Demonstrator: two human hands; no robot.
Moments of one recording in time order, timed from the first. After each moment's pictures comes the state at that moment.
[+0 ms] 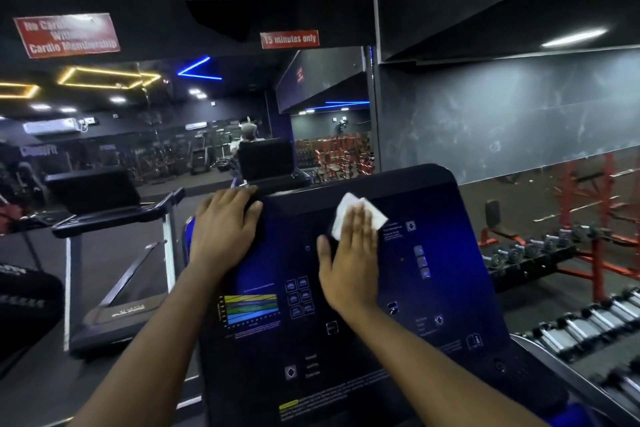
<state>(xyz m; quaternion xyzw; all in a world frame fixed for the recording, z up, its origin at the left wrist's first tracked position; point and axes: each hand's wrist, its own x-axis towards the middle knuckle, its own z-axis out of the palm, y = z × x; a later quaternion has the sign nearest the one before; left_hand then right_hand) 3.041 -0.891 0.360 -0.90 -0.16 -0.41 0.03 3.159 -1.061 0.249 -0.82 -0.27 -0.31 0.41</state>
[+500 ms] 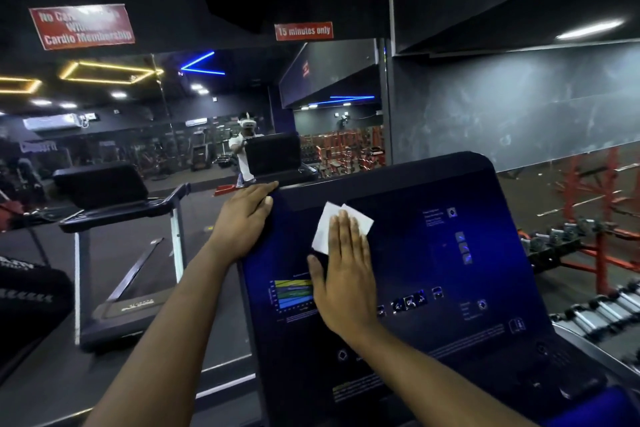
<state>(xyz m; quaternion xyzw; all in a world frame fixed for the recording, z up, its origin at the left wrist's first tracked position) 3.004 -0.838 0.362 -0.92 -0.07 -0.35 -0.17 3.084 -1.009 0.231 -0.81 -0.34 -0.33 0.35</state>
